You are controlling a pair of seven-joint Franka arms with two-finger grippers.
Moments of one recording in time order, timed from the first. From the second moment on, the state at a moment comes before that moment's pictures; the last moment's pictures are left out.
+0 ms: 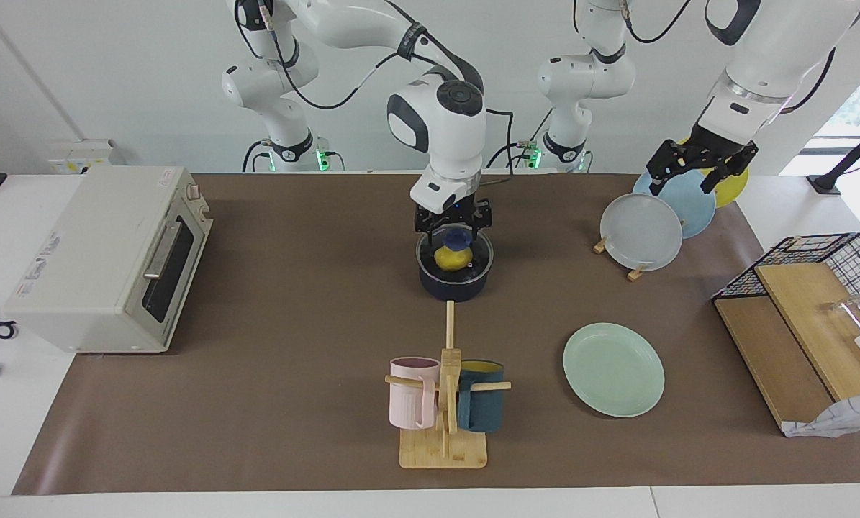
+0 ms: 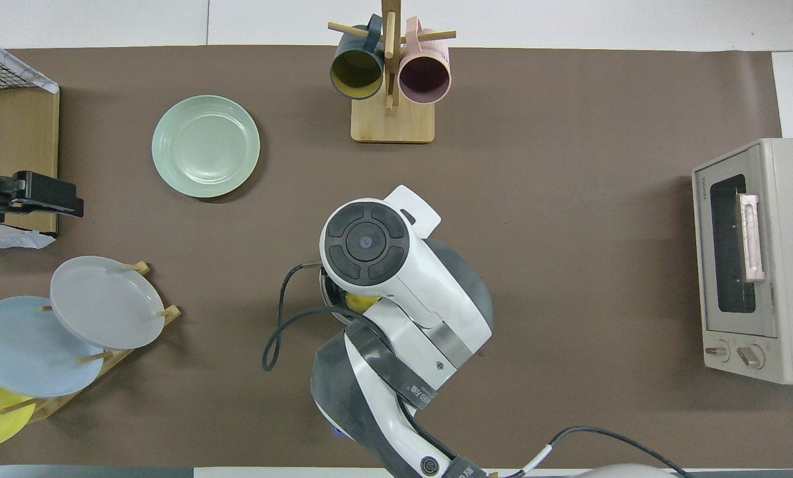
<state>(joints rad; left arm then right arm) -0.06 -0.04 -0.04 -1.60 -0.02 1.55 -0.07 0.65 0.30 0.06 -1.64 -0.01 1.97 0.68</state>
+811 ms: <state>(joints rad) -0.06 -0.04 -0.04 -1.60 -0.02 1.56 -0.07 0.25 0.05 0.05 -1.53 -0.01 1.53 0.27</state>
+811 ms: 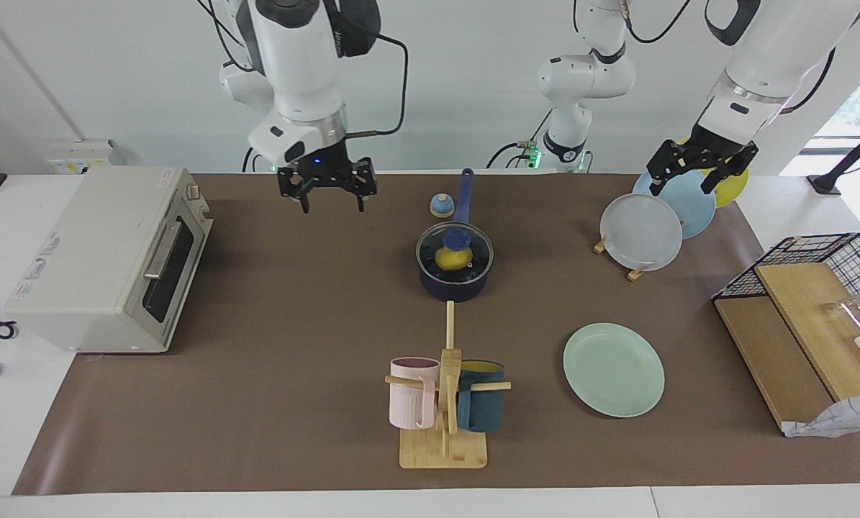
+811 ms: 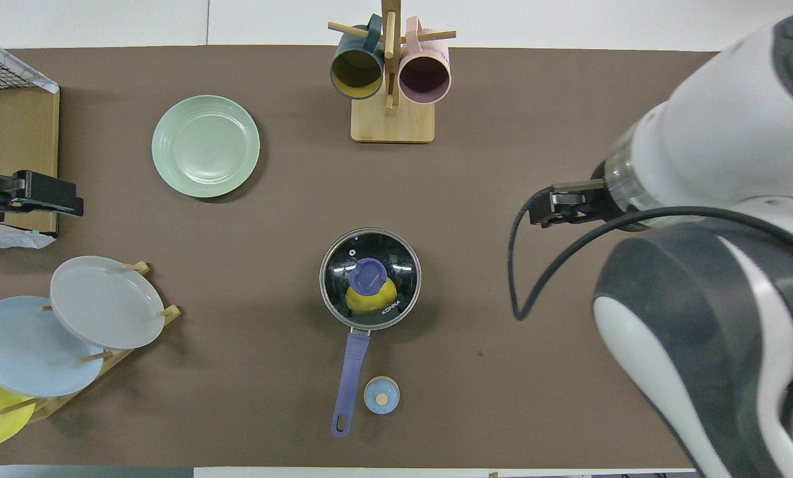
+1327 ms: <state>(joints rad) -0.06 -0.04 -0.04 -1.60 -0.02 1.56 -0.07 0.06 0.00 0.04 -1.54 -0.02 1.46 0.05</state>
